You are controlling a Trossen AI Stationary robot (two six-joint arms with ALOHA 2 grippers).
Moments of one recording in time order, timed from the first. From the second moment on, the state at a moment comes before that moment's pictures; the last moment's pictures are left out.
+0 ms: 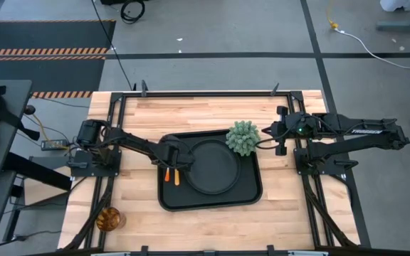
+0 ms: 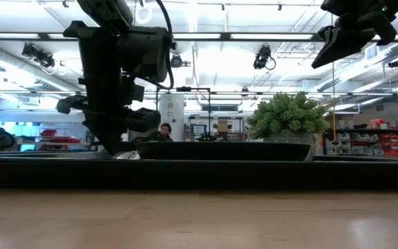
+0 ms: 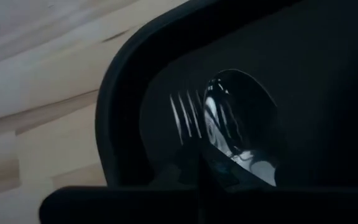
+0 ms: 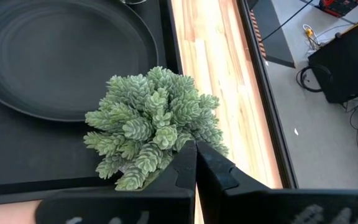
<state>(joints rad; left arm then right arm) -0.12 1.81 1.03 -0.84 -0.55 -1.37 -0.07 0.71 0.74 -0.74 0.28 -0.29</state>
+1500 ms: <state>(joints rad) -0.24 1.81 0.98 -0.84 -0.48 -1.56 -0.07 0.71 0.74 -0.76 0.27 -0.29</state>
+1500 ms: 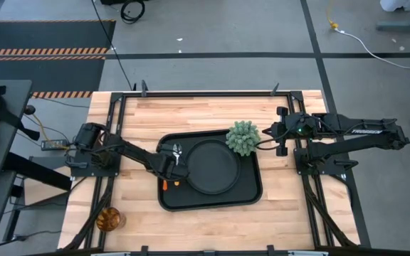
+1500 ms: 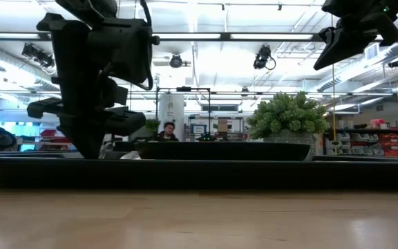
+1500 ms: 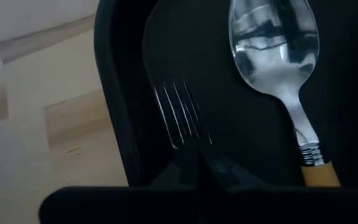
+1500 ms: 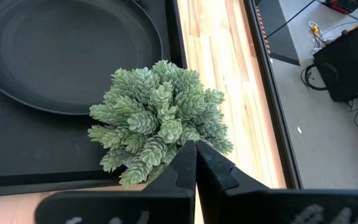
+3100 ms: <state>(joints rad) -0.23 1.84 0.98 -0.64 -0.57 -1.49 -0.05 0.61 0.69 -0.71 0.18 -0.26</state>
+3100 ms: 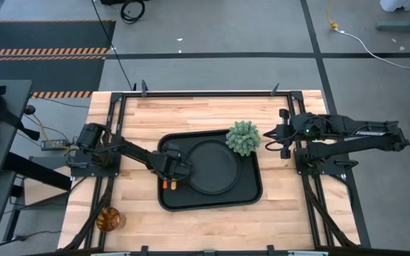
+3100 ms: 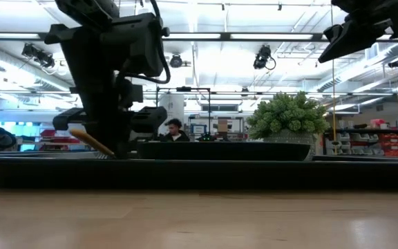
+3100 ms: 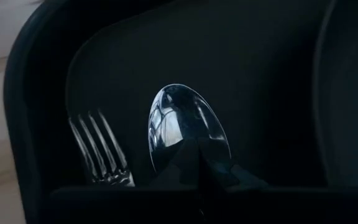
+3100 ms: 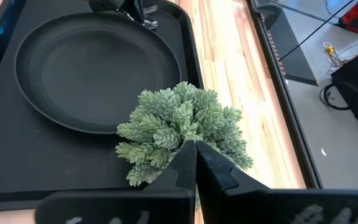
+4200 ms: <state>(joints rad) -0.23 1.61 0.97 -0.69 -0.49 -1.27 -0.05 0.56 0.69 -0.72 0.18 -0.29</state>
